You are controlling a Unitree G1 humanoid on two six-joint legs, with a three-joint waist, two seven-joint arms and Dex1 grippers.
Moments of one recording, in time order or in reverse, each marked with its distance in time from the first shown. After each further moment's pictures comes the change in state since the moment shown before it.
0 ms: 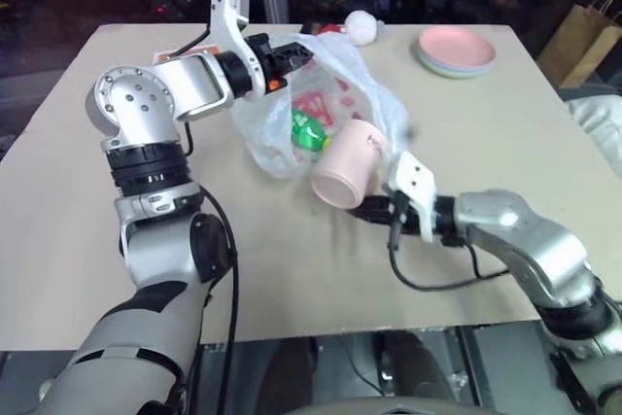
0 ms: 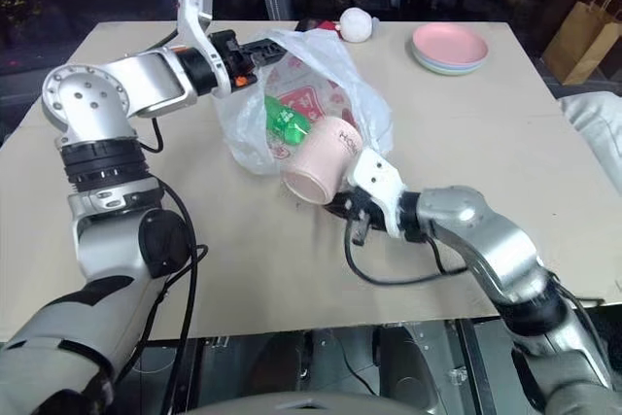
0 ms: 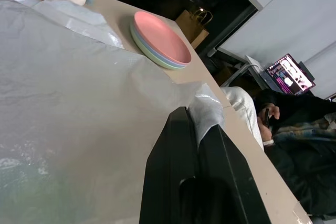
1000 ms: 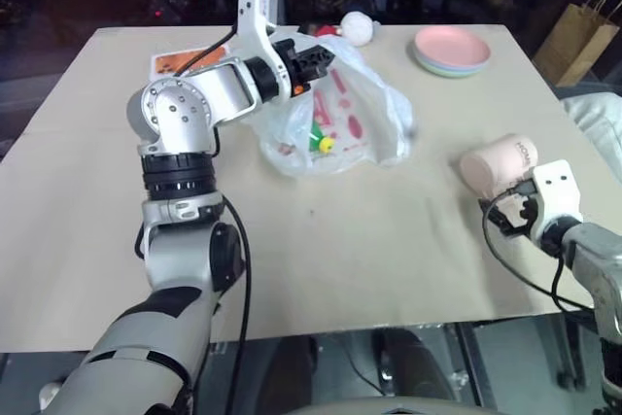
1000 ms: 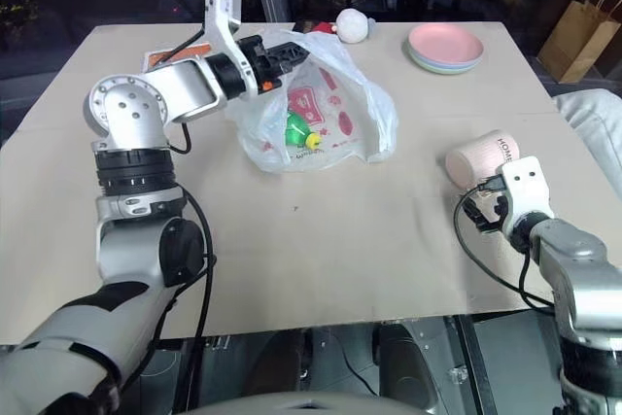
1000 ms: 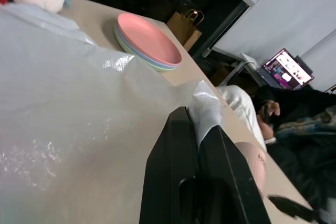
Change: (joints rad) left arm 0.042 -0.053 -0.111 -0.046 0.024 -0.148 -0.008; right arm 0.434 -0.091 -0.545 0.014 -0.155 0.083 -0.318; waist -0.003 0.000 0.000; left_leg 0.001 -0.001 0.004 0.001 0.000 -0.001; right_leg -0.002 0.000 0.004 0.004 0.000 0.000
